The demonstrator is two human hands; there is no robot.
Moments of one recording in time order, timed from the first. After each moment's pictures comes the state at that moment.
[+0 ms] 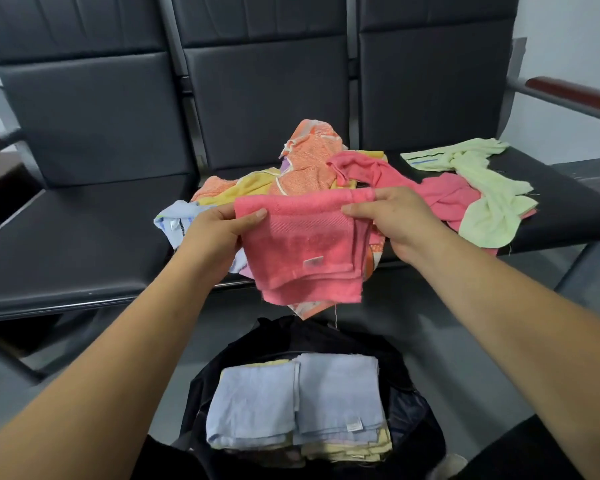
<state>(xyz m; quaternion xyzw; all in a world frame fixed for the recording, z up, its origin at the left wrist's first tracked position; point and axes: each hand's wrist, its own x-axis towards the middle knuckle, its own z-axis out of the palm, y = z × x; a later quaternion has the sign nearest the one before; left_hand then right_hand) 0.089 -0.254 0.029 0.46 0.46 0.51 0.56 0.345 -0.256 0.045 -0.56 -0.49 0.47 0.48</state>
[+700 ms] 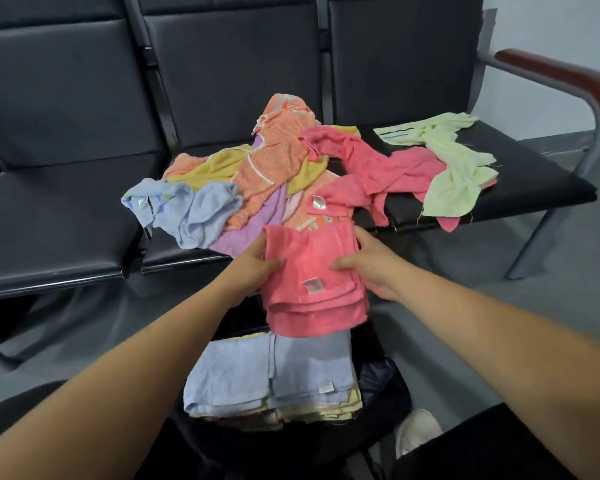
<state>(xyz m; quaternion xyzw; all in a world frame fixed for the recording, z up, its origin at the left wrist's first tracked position) 0.146 -0.269 -0.077 0.59 0.55 0.30 0.51 0.381 -0.289 -0.072 -0.55 -0.43 0.59 0.41</state>
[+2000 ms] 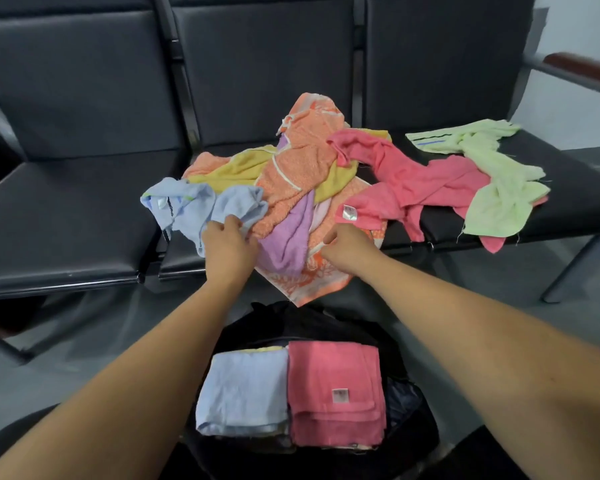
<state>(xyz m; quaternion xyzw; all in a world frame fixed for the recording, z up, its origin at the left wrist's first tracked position) 0.096 -0.206 -0.087 0.60 0.74 0.31 0.10 0.304 -0.228 -0.045 -0.69 -0.63 0.31 0.19</state>
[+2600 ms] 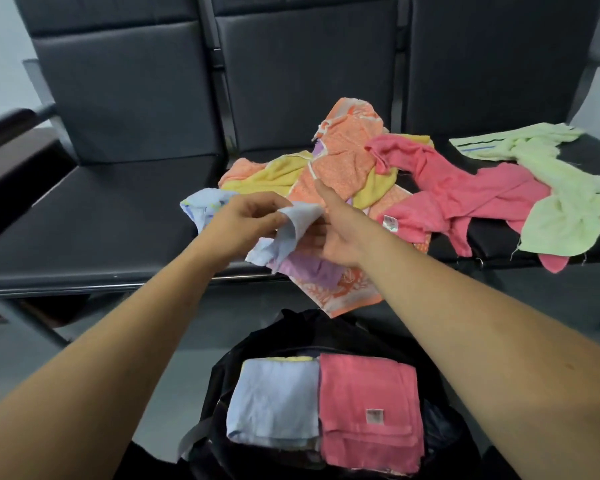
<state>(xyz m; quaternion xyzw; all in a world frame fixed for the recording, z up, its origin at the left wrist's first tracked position) 0.059 -0.232 0.020 0.68 0.52 0.36 0.37 0.234 -0.195 -0.004 -0.47 -0.33 0.73 0.37</state>
